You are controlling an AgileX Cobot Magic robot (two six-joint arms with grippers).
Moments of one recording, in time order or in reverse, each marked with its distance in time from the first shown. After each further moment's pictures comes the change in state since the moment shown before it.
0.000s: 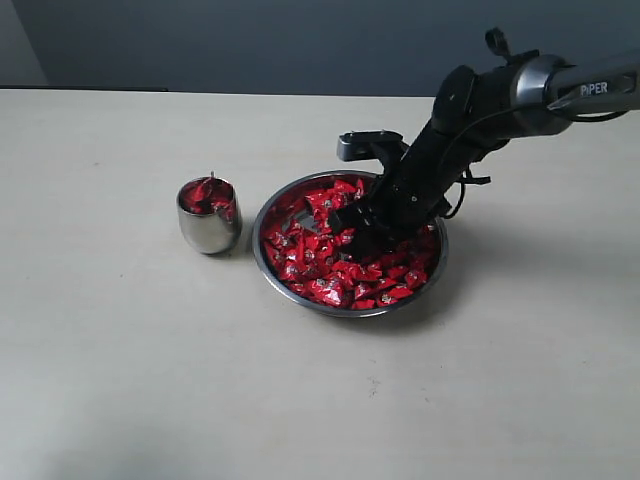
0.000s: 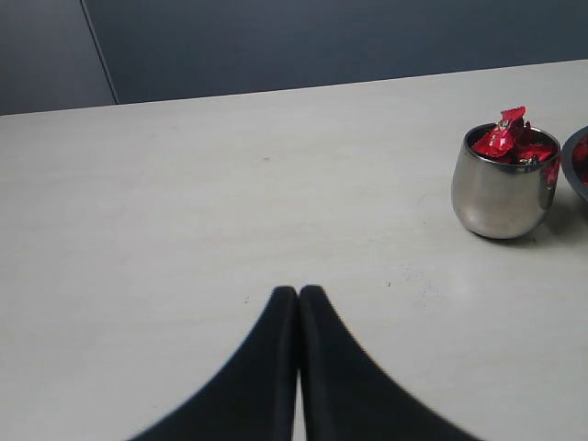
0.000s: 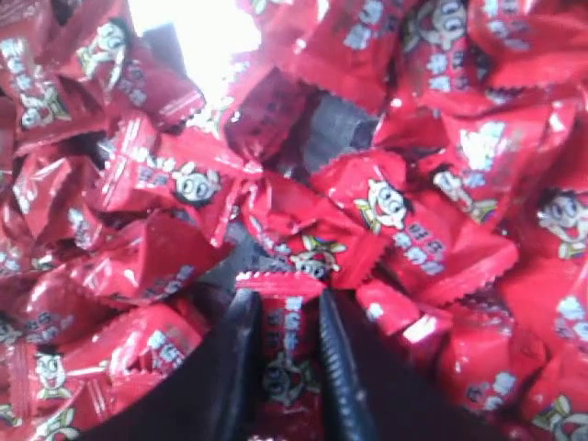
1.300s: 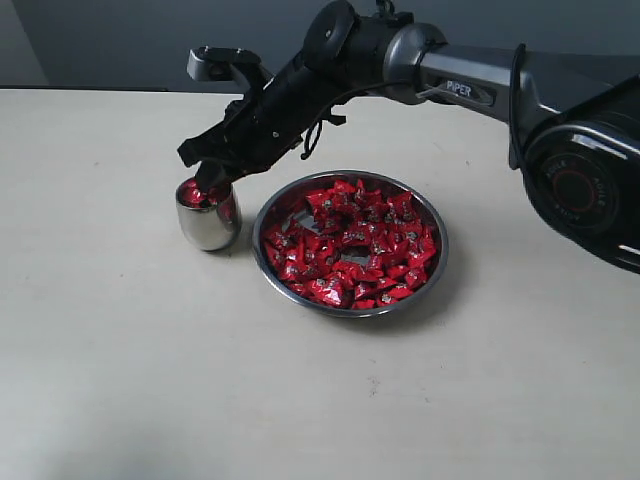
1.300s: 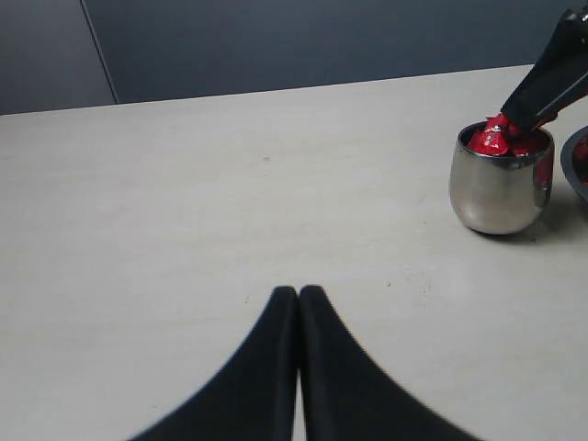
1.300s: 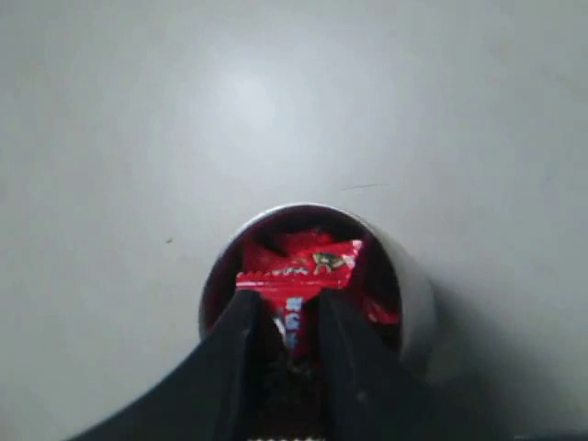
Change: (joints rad) left arm 0.000 0.000 0.000 0.000 0.000 0.000; right arm 0.200 0.205 -0.595 0.201 0.103 -0.071
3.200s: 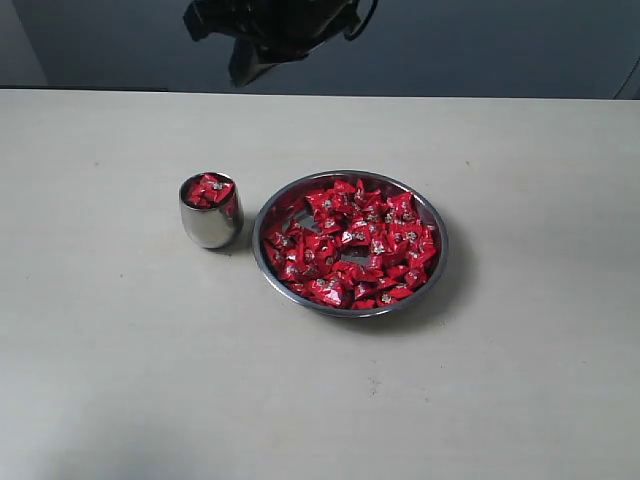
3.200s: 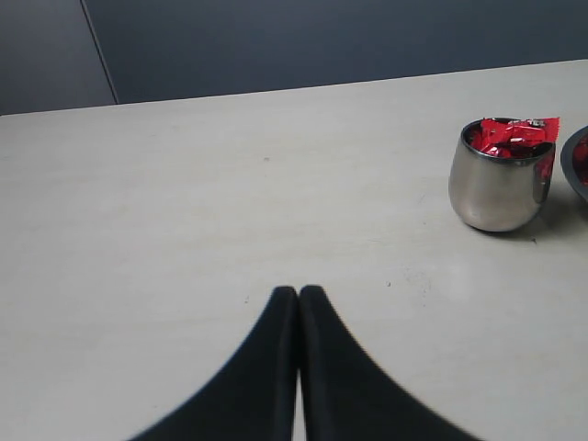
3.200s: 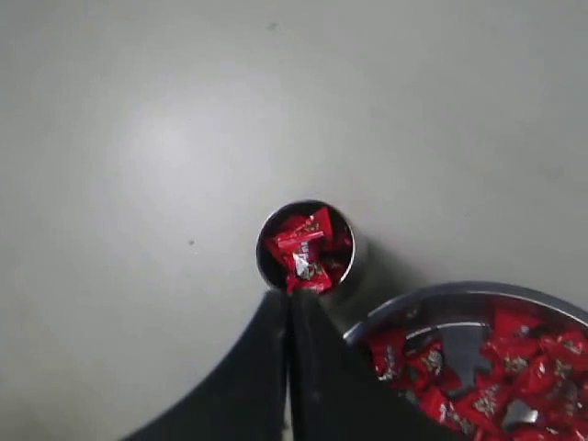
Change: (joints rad) left arm 0.000 0.000 0.000 0.000 0.000 0.000; right arm 0.000 -0.327 -0.016 -0.340 0.154 0.376
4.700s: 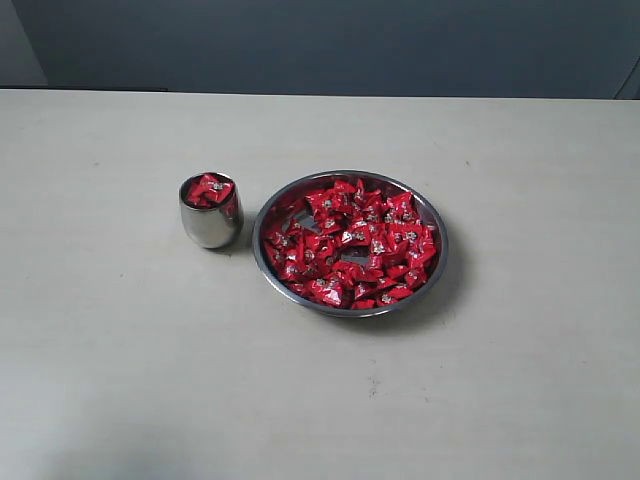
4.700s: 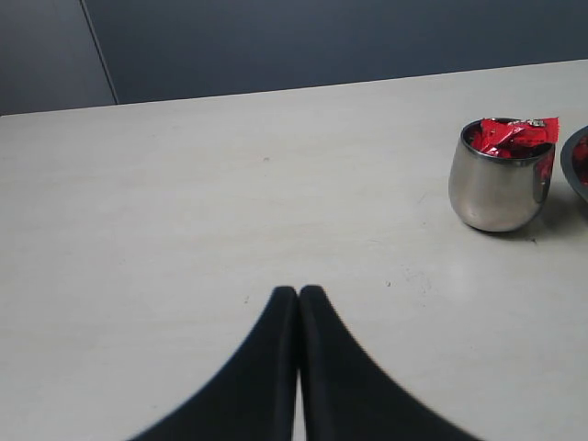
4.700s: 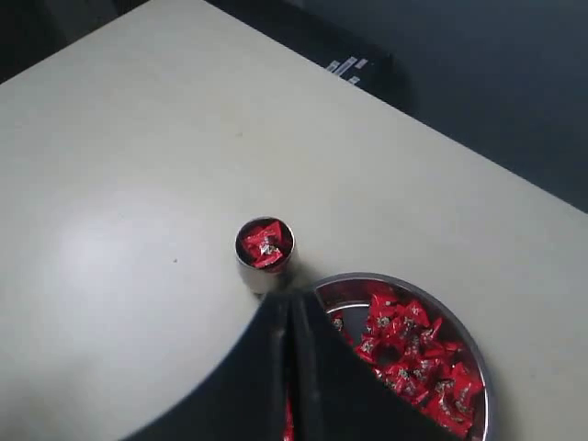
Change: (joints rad) left arm 0.000 0.000 0.000 0.000 0.000 0.000; right arm 0.000 -0.731 0.501 -0.169 -0.143 0.012
